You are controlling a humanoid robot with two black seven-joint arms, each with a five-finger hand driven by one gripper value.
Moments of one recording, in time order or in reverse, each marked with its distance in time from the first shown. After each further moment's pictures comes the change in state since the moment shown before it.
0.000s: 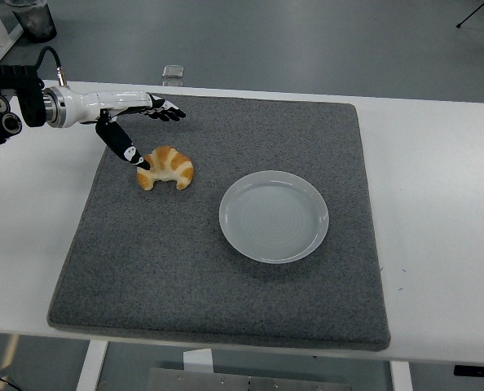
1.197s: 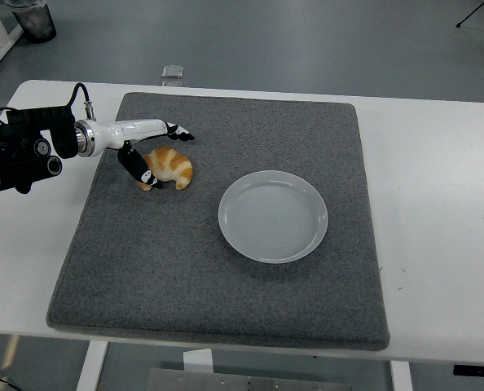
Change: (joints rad) left arm 0.048 -0.155 0.132 0.085 0.007 0.242 0.006; right arm 0.000 0.000 0.000 0.000 0.000 0.000 0.000
